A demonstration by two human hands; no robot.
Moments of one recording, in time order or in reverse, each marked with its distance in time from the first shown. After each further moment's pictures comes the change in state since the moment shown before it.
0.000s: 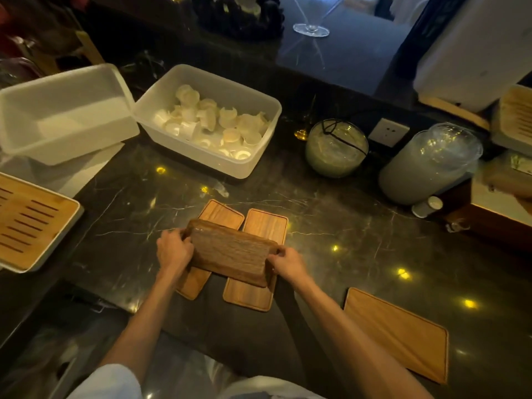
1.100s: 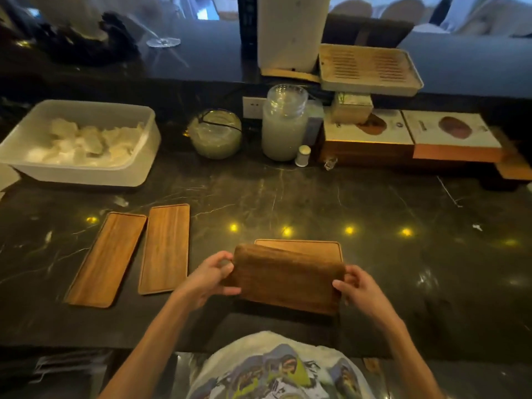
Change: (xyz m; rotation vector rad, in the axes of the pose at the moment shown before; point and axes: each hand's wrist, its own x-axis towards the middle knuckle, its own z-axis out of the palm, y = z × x) left_hand -0.249 0.136 0.099 -0.495 -0.956 0.090; right_hand -0.220 0.264 -0.224 0.351 0.358 -0.005
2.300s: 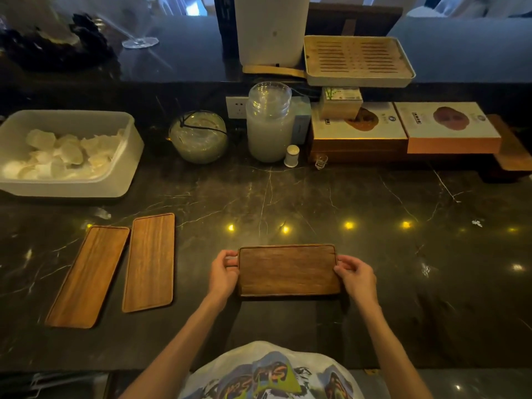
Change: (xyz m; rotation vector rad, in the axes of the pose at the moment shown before) left_hand 0.070 -0.015 0.056 0.110 0.343 0.177; right_hand 0.082 0.030 -0.005 -0.021 0.341 0.059
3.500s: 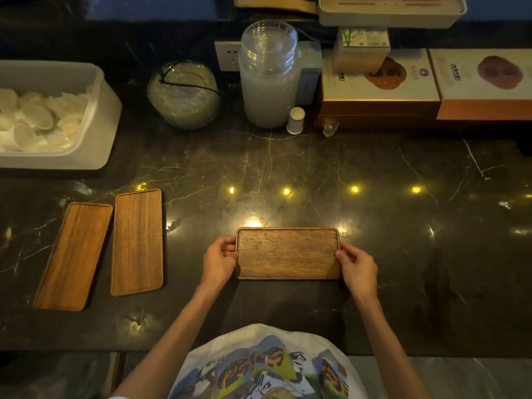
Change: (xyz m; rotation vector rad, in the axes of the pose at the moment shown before) left_hand 0.031 -0.022 0.013 0.171 0.021 -0.054; right_hand 0.017 0.016 0.011 -0.116 0.014 0.057
